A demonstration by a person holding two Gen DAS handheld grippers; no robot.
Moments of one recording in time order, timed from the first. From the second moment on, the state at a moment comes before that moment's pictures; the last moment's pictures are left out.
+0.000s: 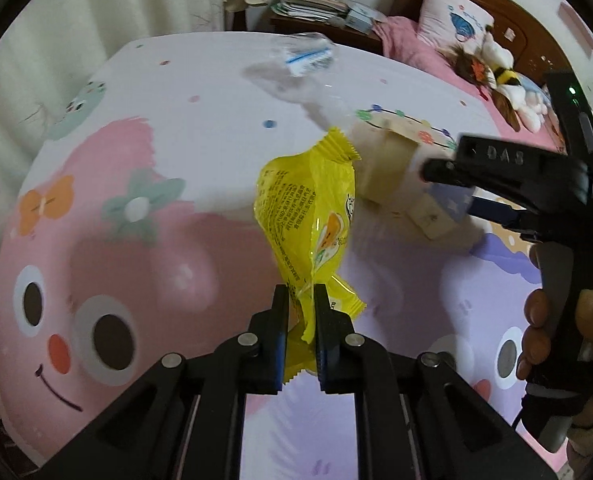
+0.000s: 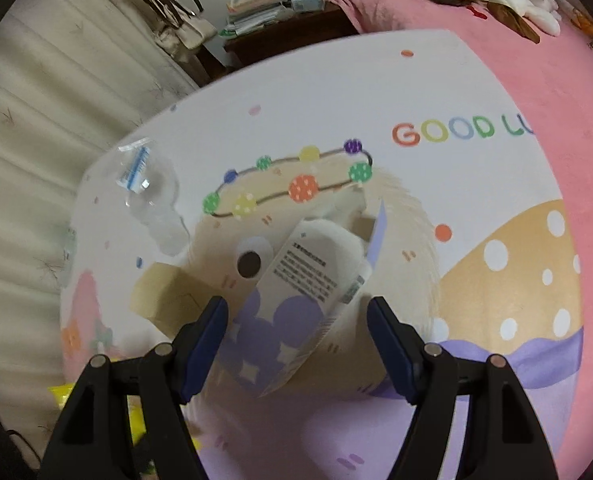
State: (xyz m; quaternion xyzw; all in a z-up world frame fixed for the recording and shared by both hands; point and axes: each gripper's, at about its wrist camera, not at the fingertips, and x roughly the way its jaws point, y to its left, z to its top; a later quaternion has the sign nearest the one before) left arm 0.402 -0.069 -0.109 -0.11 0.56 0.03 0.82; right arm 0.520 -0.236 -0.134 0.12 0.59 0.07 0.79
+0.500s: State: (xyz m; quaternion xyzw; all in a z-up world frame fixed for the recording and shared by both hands) left arm 0.323 -0.029 -0.060 -0.10 0.54 0.02 0.84; right arm 0.413 -0.258 -0.105 0.14 0.59 0.15 0.78
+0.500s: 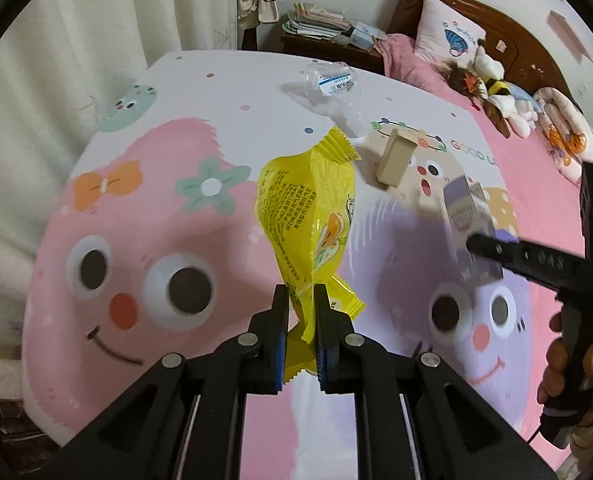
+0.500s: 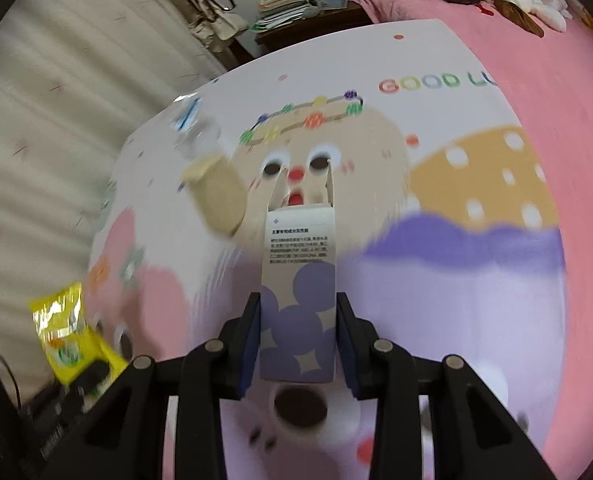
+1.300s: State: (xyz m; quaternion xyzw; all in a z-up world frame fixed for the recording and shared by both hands) left arm 0.091 0.062 -0.014 -0.01 0.50 -0.09 0.86; right arm 0.141 -0.161 -0.050 0.14 0.56 0.15 0.80
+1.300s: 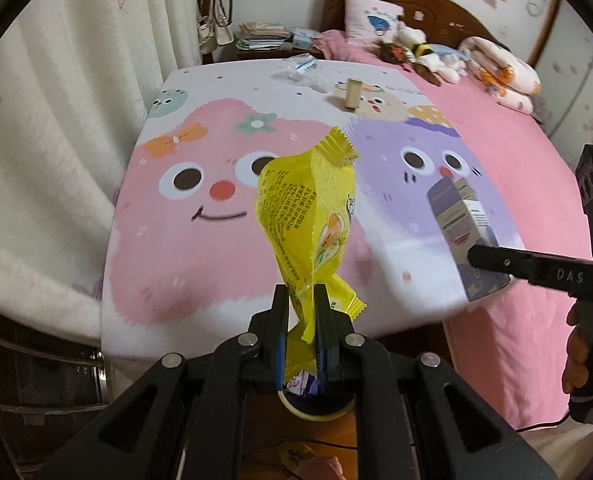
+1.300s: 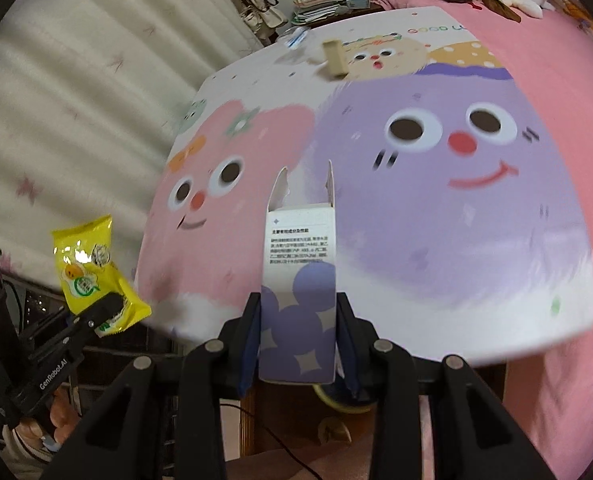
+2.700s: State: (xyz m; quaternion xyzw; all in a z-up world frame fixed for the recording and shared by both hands) left arm 0.003 -0.010 -0.335 -0.01 0.68 -0.11 0.73; right arm 0.013 -0.148 -0.375 0.16 0.71 0.08 0.68
